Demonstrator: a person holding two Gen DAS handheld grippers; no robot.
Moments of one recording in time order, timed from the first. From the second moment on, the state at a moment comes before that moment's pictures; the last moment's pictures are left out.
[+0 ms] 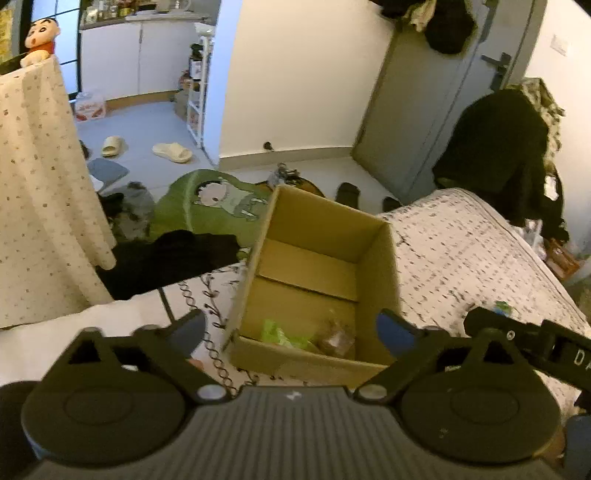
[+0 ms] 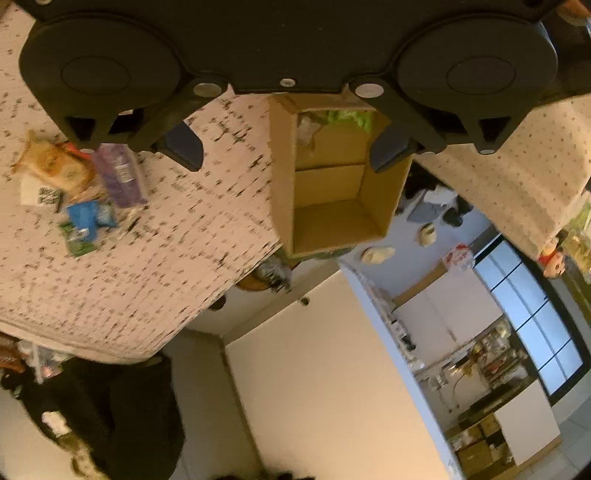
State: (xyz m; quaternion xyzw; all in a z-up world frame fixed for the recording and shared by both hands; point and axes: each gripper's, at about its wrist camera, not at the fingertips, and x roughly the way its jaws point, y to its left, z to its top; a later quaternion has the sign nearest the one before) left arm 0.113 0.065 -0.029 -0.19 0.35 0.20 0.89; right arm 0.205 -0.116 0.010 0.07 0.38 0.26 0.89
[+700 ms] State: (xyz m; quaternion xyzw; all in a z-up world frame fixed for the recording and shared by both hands) left arm 0.116 0.010 -0.011 -0.20 0.33 0.09 0.92; right arm 0.210 -0.201 0.037 0.07 0.35 0.18 0.92
